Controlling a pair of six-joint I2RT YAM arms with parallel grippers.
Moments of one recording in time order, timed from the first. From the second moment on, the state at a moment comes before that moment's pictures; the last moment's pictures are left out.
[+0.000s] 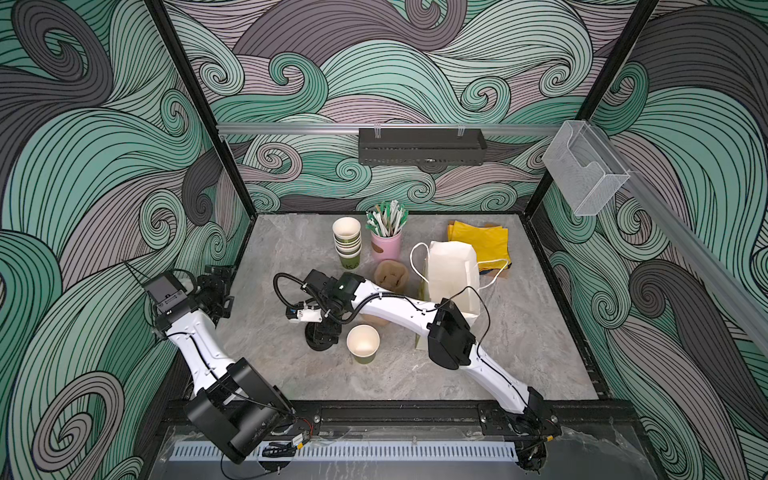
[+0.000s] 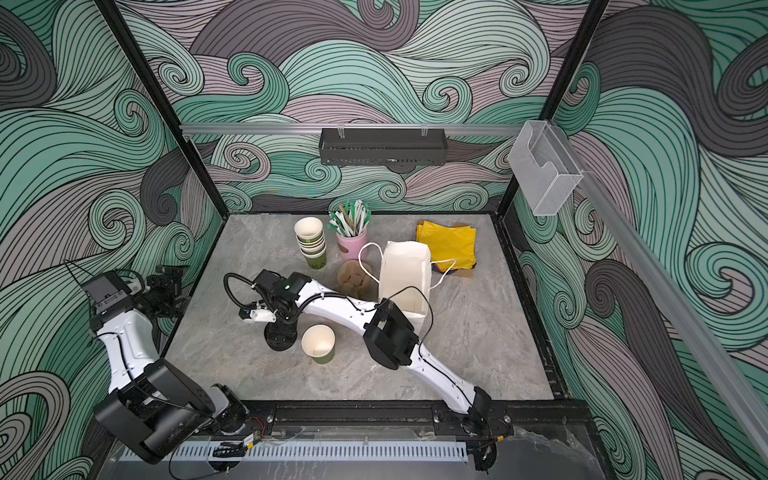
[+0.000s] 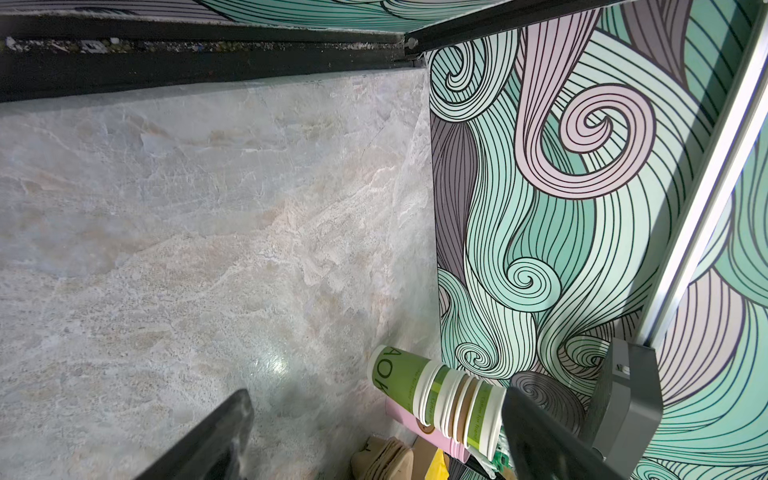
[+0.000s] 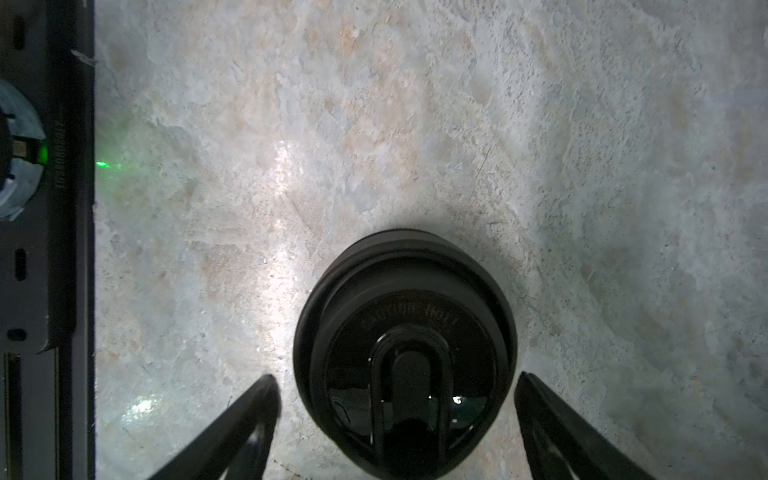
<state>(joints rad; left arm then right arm) 0.83 1.18 0.93 -0.57 0.68 -0.82 1.12 2.50 2.36 -1.04 -0.21 -0.51</state>
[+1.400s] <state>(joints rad) 0.82 1.16 0.93 -0.57 0.69 -0.82 1.11 2.55 2.38 -1.01 -0.20 -0.38</state>
